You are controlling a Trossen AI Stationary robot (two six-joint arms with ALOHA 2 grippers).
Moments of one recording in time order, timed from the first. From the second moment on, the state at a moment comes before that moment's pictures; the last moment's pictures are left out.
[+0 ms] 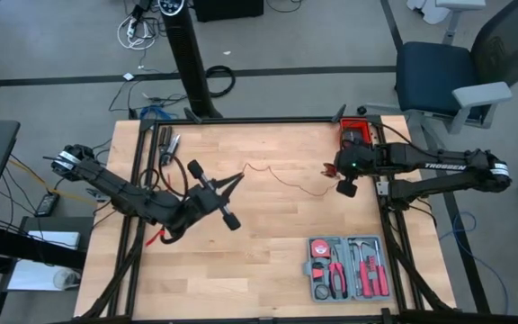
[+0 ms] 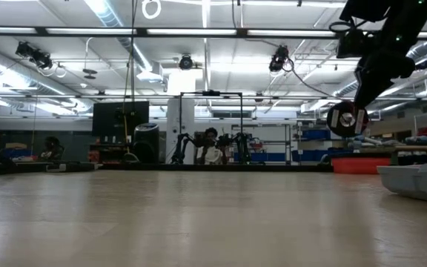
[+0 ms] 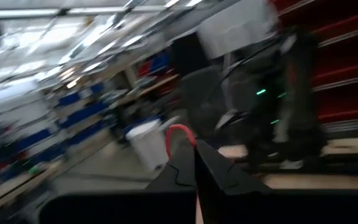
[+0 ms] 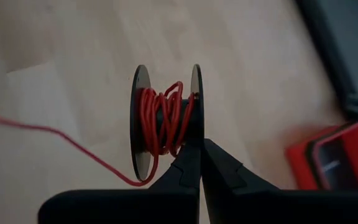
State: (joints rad) left arm -0.47 1.35 1.02 0.61 -1.09 0.58; right arm -0.19 0.90 0.74 -0.91 0.31 0.07
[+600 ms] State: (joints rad) left arm -0.55 1.35 1.02 0.80 -1.19 0.74; right arm -0.27 1.08 0.74 -0.92 0.17 0.21
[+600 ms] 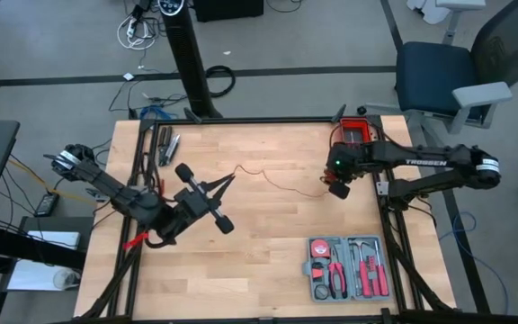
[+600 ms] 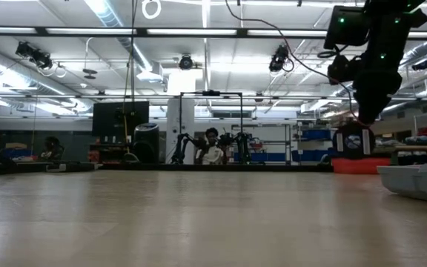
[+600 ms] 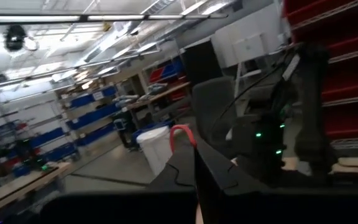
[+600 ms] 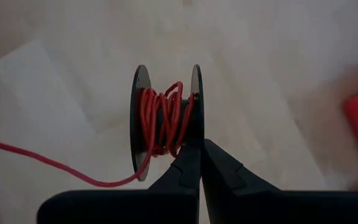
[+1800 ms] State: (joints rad) left arm -0.55 1.36 1.02 0.41 -1.52 0.50; right arm -0.07 0.76 0.88 -0.67 -0.24 0.03
